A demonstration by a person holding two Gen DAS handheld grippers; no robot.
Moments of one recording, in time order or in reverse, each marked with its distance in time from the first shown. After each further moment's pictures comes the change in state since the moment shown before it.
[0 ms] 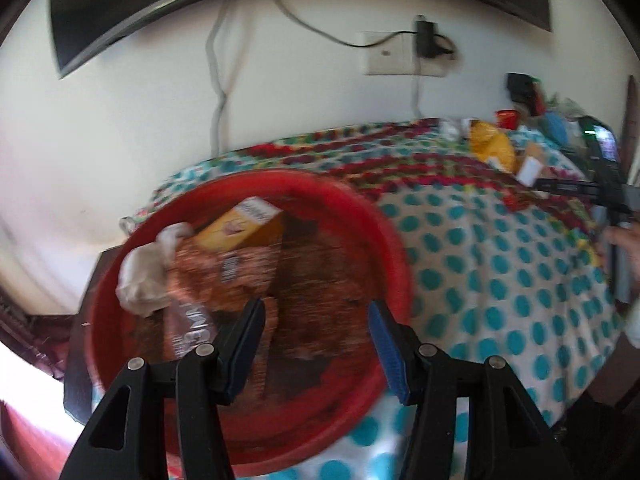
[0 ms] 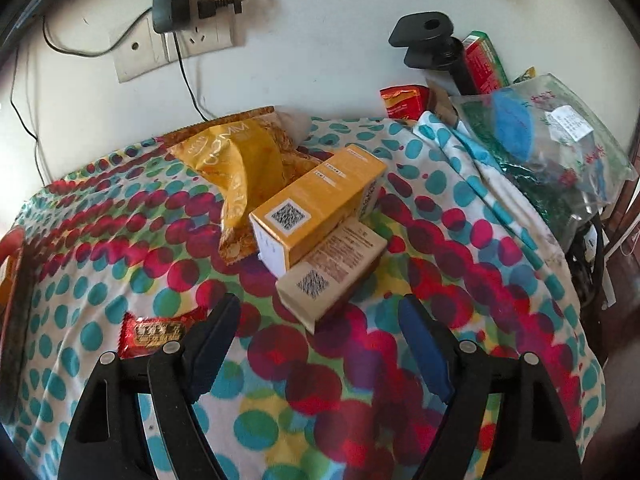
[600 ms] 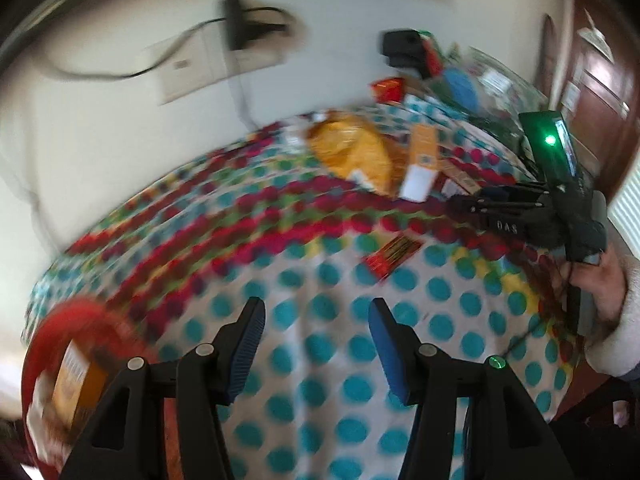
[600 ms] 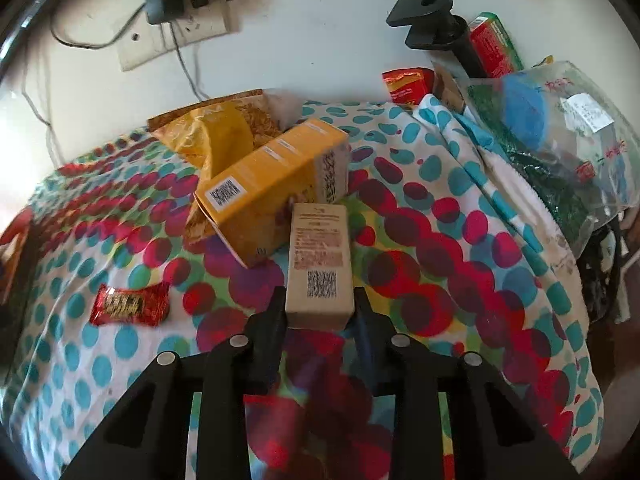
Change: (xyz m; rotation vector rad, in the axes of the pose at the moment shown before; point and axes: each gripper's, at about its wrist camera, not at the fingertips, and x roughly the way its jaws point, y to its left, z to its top) left arm 0.088 -0.161 0.106 0.298 0.089 -0.289; right arm 0.010 -0.042 -0.010 -0.061 0.021 0.127
